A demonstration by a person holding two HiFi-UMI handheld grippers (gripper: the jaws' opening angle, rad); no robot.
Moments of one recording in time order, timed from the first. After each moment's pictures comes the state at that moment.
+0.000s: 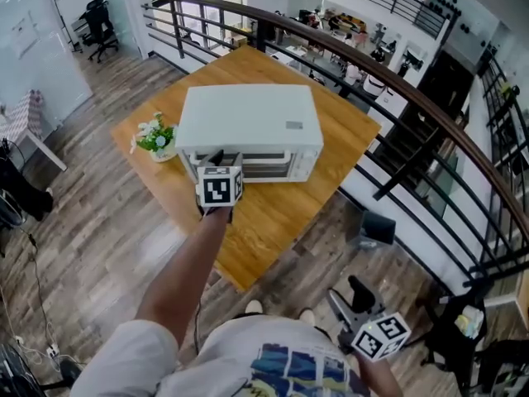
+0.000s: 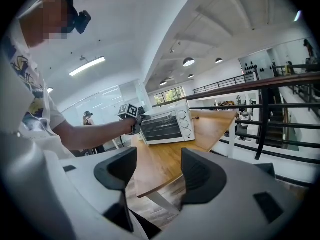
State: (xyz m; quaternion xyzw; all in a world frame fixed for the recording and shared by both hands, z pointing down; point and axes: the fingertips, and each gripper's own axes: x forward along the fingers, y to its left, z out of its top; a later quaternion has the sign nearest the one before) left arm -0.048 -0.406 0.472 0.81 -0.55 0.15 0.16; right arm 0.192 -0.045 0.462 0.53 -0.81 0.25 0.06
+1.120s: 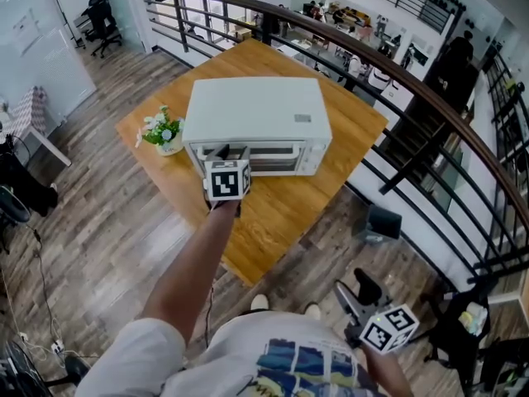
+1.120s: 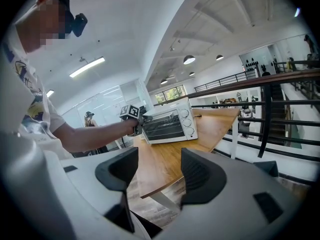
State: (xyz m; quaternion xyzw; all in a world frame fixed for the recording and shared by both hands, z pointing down) left arm -0.053 -0.408 0.481 0.80 -0.56 0.15 0.17; right arm 0.187 -0.052 0.463 0.52 -0.81 0.26 0.06
